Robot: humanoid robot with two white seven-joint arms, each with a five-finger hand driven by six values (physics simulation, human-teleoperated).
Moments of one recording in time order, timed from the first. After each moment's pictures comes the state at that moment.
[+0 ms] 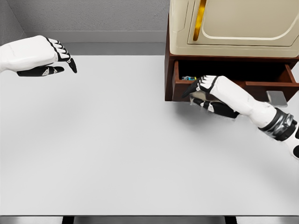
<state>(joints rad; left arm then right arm) -0.76 1.01 -0.63 -1.56 -0.23 -0.61 -0.41 -0.32 -0.78 0.51 -1.69 0.15 -0.61 0.04</state>
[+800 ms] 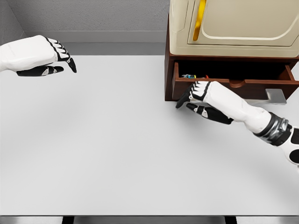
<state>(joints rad) -0.76 1.01 -0.63 -1.56 -0.23 -0.61 -0.41 -0.30 -0.78 0.53 -1.74 0.16 -0.61 0.04</state>
